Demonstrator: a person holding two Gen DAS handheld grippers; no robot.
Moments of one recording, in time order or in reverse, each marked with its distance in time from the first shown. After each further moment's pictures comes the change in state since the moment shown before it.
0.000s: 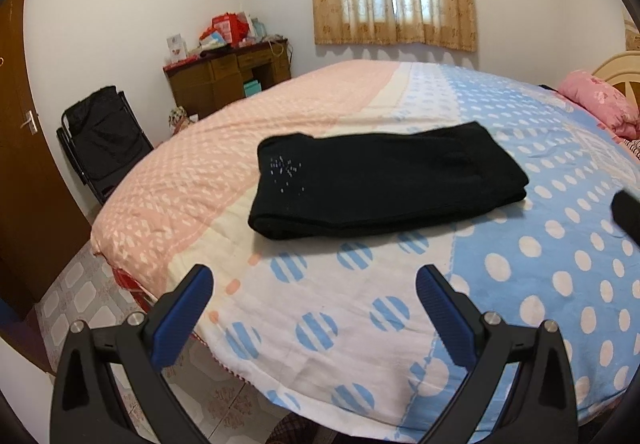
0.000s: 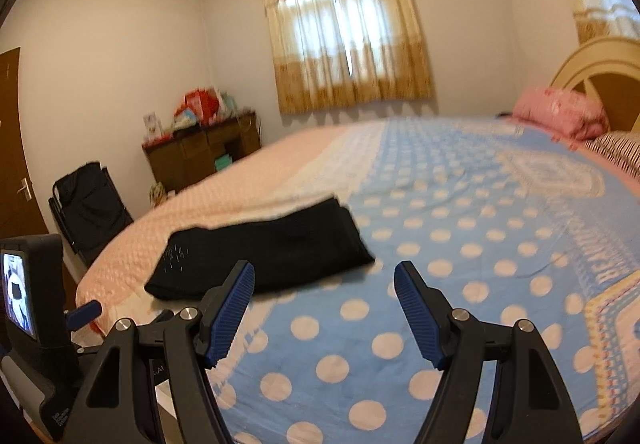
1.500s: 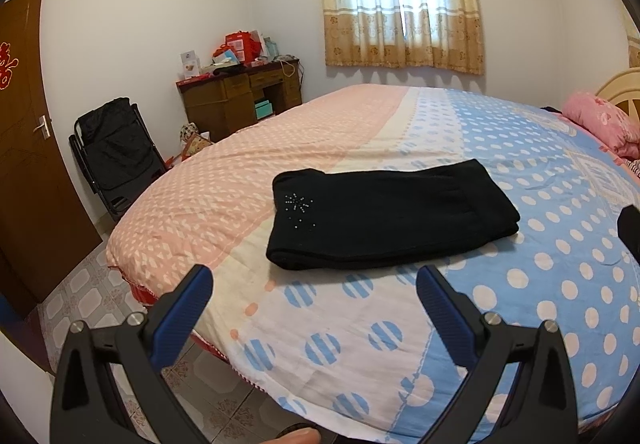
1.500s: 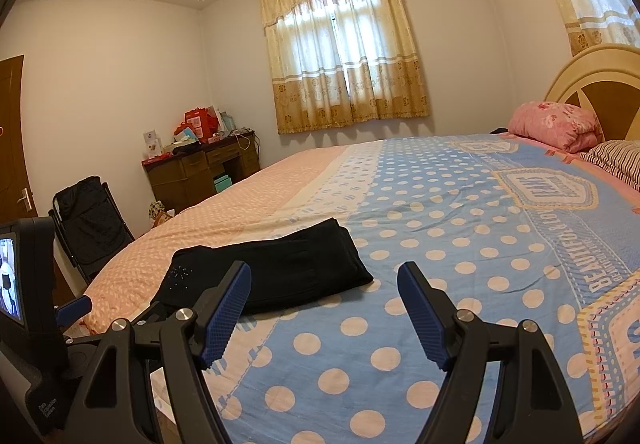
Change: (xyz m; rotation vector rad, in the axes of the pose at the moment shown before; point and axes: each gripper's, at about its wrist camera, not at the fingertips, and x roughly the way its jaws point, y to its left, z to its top) left arm -0.024 0.005 0.014 -0.031 -0.068 0.024; right arm -0.011 0.000 0.006 0.013 -0.047 0.000
